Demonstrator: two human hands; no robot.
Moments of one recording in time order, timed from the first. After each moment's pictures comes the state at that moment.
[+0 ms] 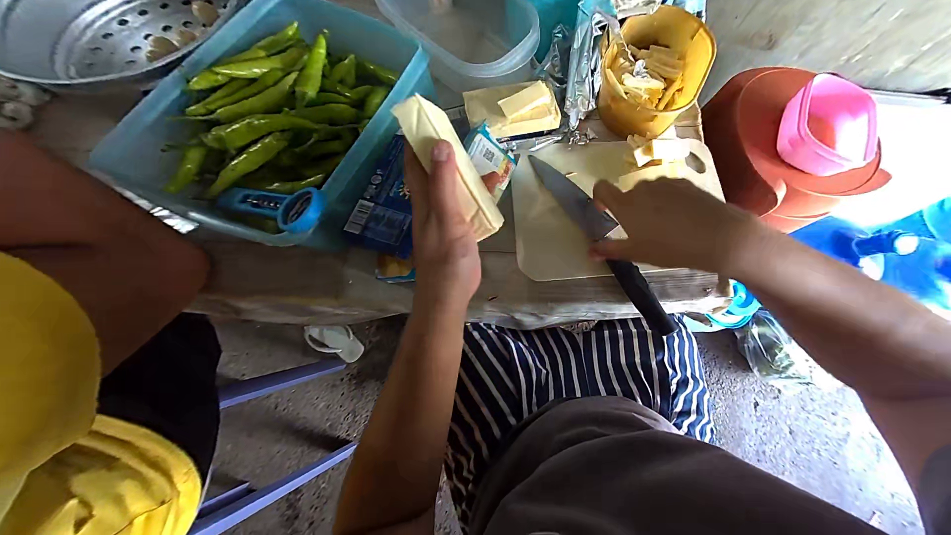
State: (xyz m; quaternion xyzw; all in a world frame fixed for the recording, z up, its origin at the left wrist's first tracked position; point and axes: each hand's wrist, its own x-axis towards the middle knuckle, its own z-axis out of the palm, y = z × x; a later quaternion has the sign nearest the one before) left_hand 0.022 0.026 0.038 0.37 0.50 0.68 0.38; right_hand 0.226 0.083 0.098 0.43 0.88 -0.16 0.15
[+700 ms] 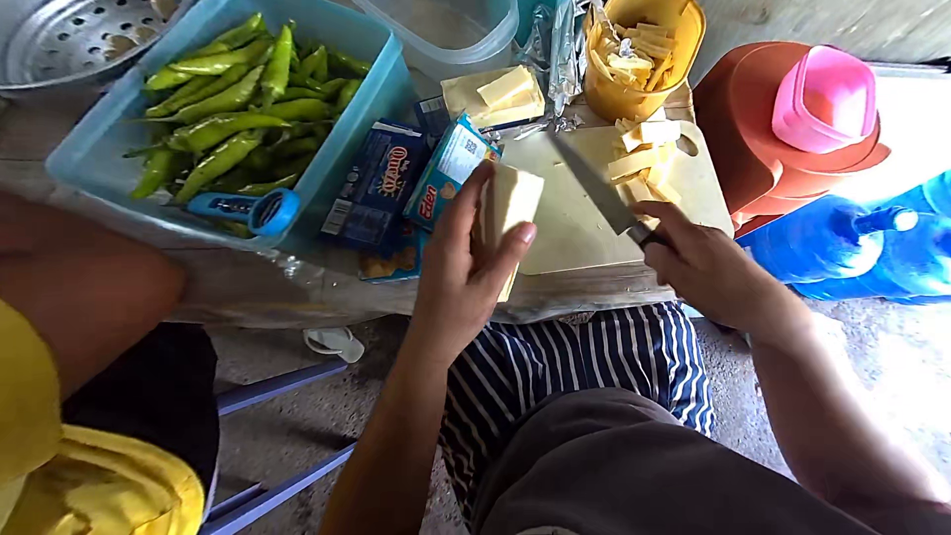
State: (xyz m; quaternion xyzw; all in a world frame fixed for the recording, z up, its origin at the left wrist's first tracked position) left_hand 0.023 -0.020 0.034 0.61 0.56 0.46 0.32; right_hand 0.288 0.019 0.062 0.53 0.78 -0.32 -0.12
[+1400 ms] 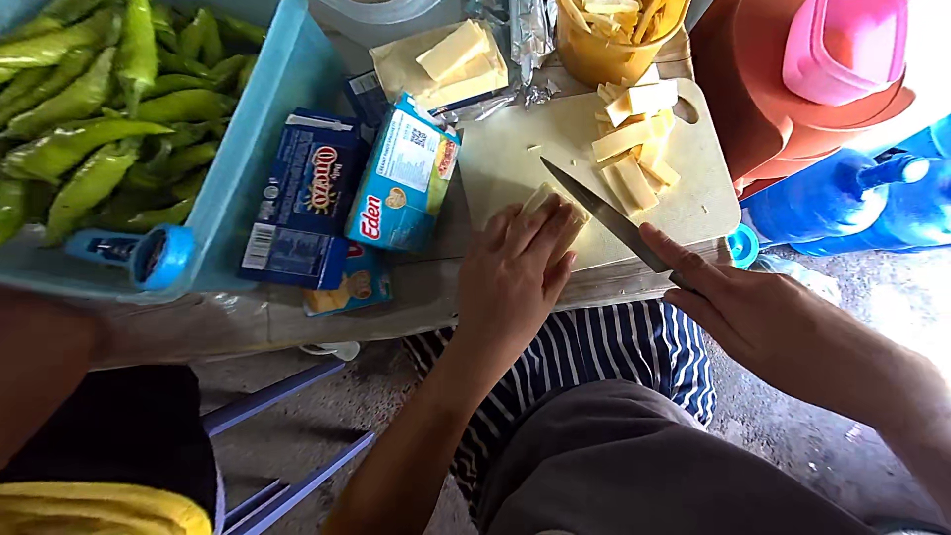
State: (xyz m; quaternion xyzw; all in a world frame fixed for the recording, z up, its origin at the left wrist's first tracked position) left_hand 0.069 0.005 -0.006 0.79 0.55 0.25 0.07; right_hand 0.320 -0.008 0.062 0.47 0.86 -0.17 -0.04
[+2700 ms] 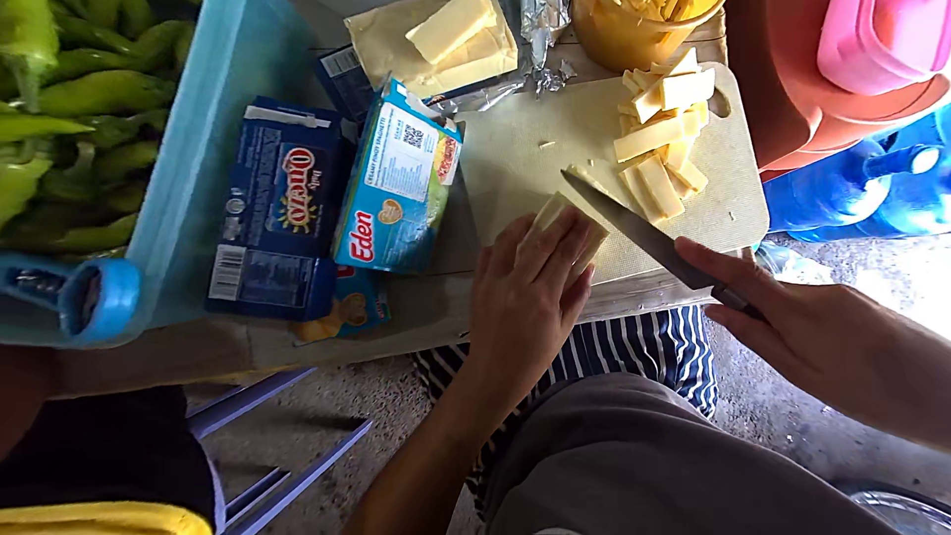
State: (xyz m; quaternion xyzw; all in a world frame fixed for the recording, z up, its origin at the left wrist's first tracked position) left_hand 0.070 0.003 -0.013 0.77 0.54 0.31 0.08; right_hand 0.327 0.002 0.072 0.49 0.85 -0.21 -0.01
